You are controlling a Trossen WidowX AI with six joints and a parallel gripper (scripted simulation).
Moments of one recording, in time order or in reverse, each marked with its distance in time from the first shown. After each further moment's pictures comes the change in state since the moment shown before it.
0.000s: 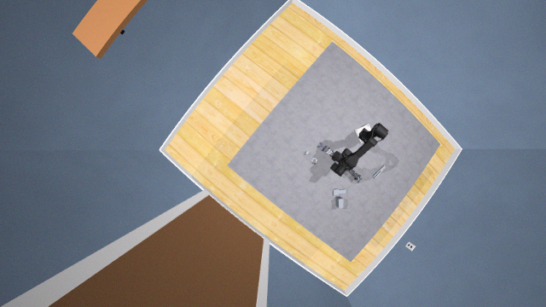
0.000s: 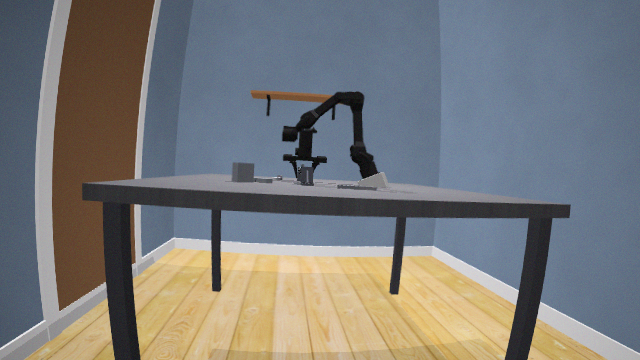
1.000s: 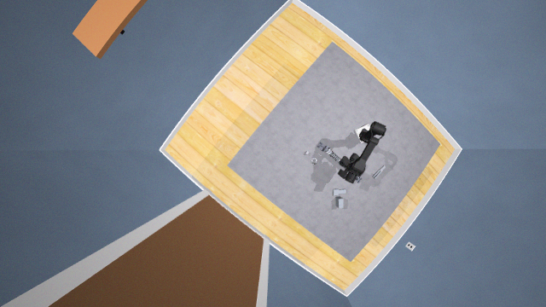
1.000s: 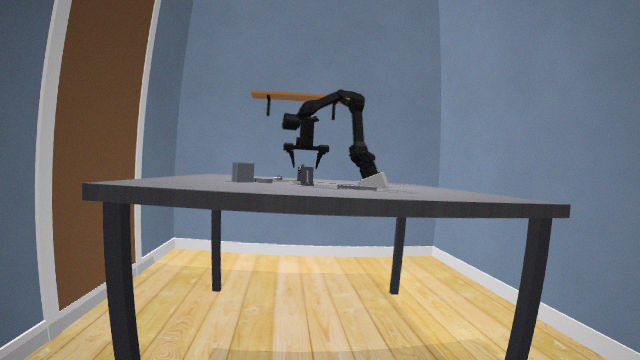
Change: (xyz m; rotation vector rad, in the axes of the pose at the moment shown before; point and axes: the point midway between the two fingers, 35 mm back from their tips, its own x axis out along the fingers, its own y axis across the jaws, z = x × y) arm -0.044 0.000 -0.052 -0.004 0.009 -0.004
